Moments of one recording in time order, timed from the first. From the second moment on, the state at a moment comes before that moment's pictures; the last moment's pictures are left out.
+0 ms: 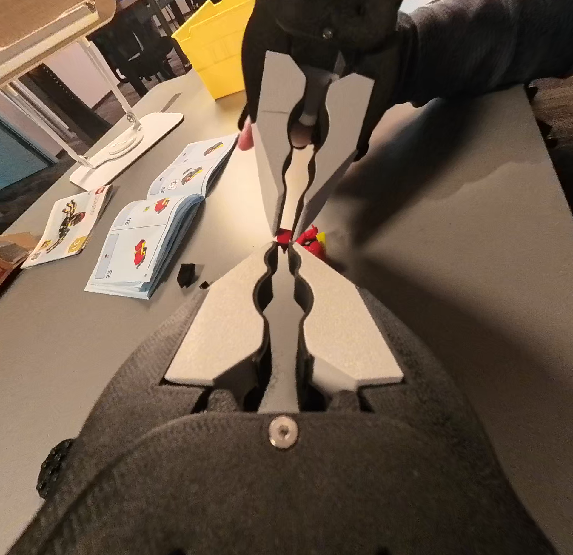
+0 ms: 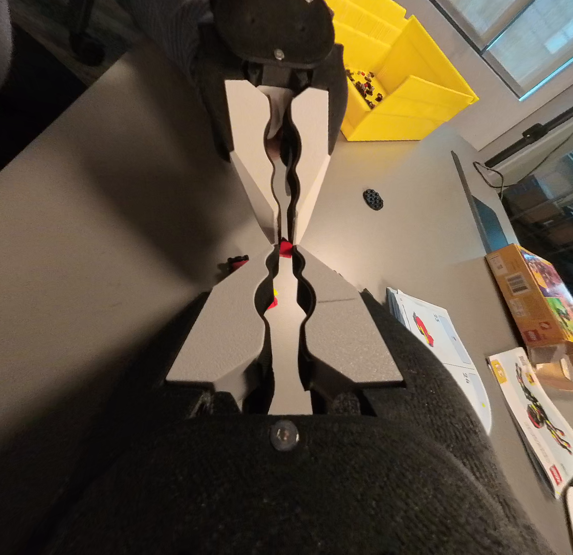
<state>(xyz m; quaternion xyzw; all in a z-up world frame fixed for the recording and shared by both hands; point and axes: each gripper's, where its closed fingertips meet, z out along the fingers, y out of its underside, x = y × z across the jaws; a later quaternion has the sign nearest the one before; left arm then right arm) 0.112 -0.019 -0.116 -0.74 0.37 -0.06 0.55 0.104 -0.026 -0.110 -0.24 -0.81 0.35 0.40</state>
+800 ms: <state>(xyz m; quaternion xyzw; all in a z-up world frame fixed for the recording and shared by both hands) 0.124 -0.021 -0.147 -0.82 0.33 -0.10 0.45 0.118 0.021 -0.104 -0.29 -0.81 0.32 0.40</state>
